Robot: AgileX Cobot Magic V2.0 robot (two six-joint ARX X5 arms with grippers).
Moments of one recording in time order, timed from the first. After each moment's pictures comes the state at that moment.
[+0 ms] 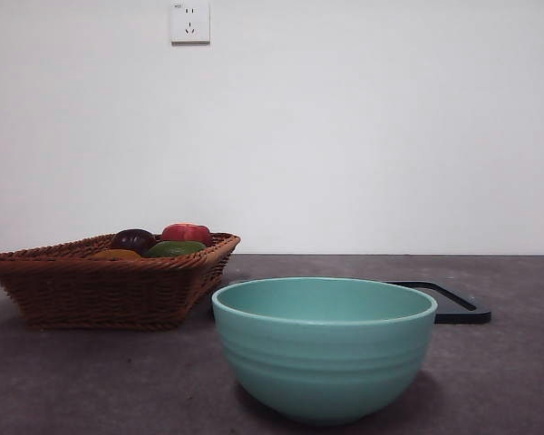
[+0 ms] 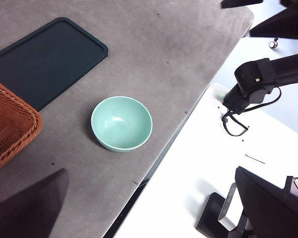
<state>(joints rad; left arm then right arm) -0.54 0.85 1.46 -1.35 0.51 0.14 0.70 0.42 0.99 -1.06 -0.15 0.26</state>
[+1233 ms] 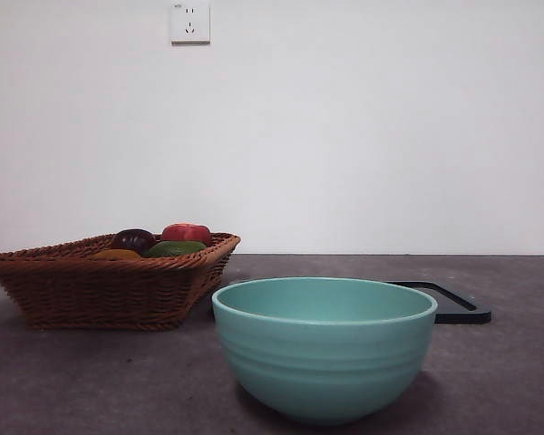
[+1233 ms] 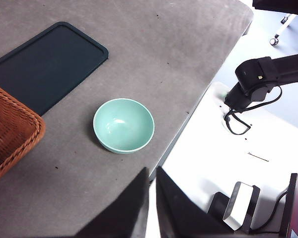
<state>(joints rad) -0.54 0.85 1.46 -1.35 0.51 0.17 0.70 0.32 0.99 -1.04 -0.16 0.26</state>
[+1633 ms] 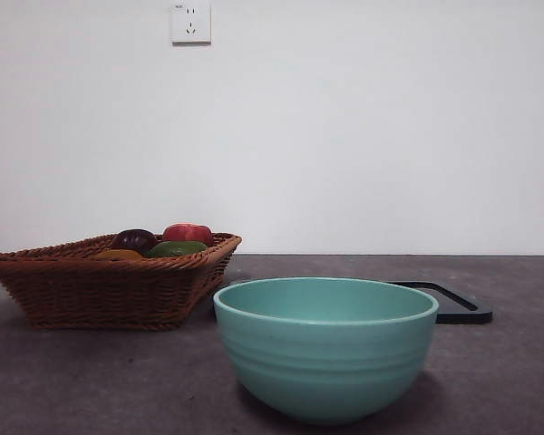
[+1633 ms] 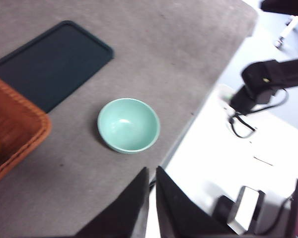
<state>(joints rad) -0.49 0.86 1.46 -1.35 0.51 0.17 0.70 0.32 0.99 -1.04 -0.16 0.26</state>
